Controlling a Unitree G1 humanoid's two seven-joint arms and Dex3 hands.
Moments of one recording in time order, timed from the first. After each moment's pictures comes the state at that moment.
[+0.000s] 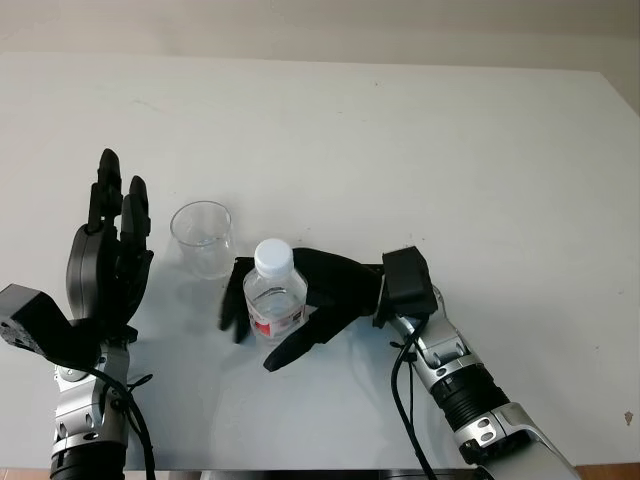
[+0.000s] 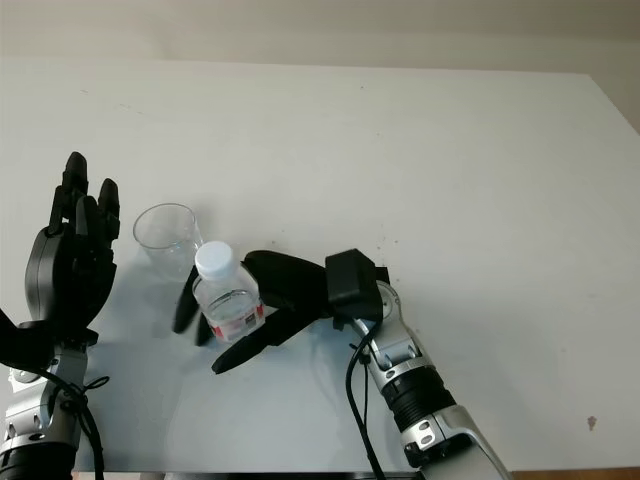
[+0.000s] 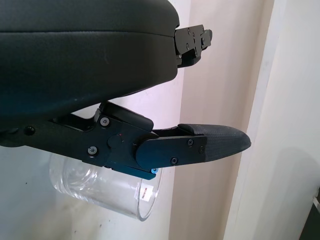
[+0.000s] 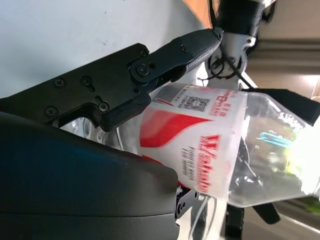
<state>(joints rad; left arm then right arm) -0.19 0.22 0.33 0.21 -0.38 -0.21 -0.29 -0.49 -0.09 0.28 0.48 0.02 -0.35 0.85</state>
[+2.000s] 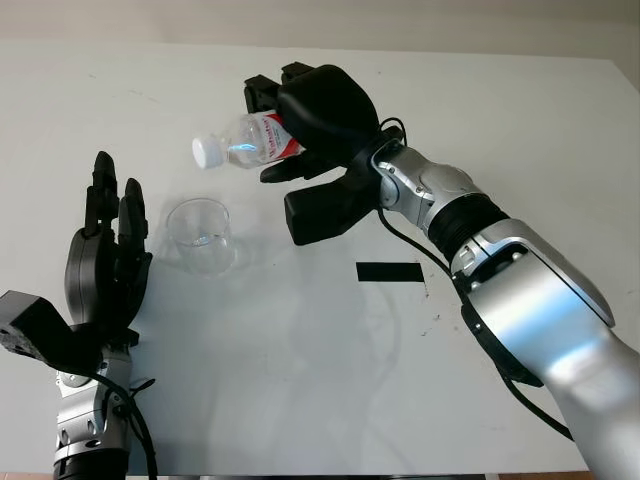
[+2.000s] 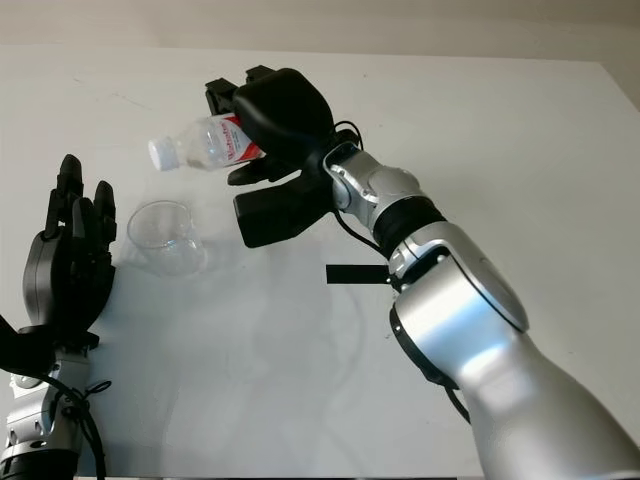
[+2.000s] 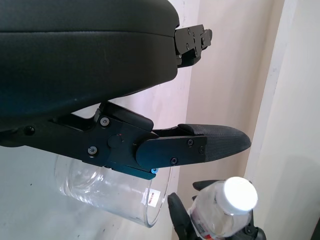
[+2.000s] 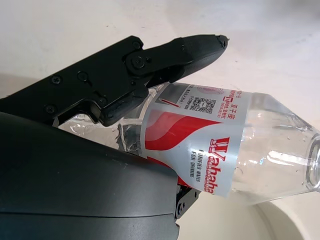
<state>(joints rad) -0.17 0.20 0.33 0.16 -0.38 -0.21 -0.25 -1.35 -0.20 0.65 1.29 -0.92 -0.45 -0.52</state>
